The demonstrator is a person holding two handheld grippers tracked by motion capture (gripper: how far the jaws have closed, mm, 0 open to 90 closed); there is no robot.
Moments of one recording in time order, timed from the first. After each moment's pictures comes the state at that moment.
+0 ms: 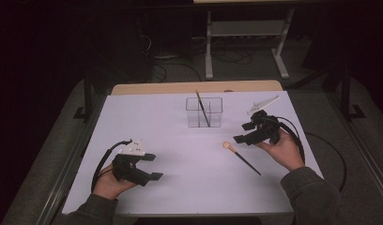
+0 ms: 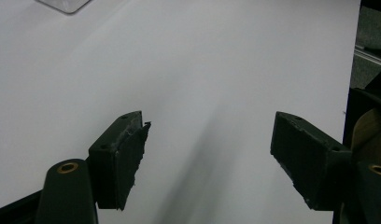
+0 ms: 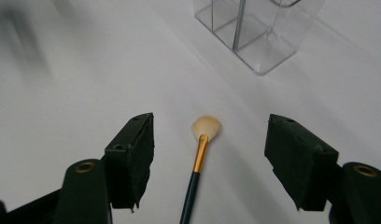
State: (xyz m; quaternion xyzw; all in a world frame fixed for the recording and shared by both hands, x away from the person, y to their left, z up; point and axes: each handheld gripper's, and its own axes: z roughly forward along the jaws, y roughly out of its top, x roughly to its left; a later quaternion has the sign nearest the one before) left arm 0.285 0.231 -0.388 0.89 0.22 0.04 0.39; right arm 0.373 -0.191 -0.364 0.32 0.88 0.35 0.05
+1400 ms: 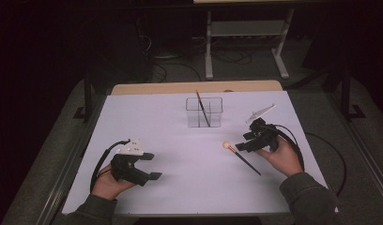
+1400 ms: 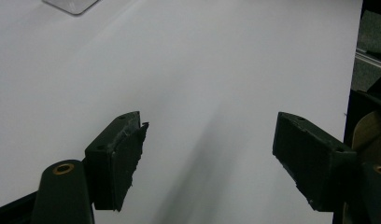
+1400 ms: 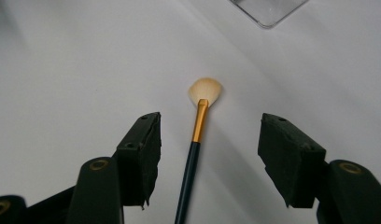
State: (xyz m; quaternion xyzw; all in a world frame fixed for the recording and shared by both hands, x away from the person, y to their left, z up) left arm 0.285 0.234 -0.387 0.89 0.23 0.05 0.39; right arm 0.368 -0.191 -0.392 0.35 0.88 0.31 0.04
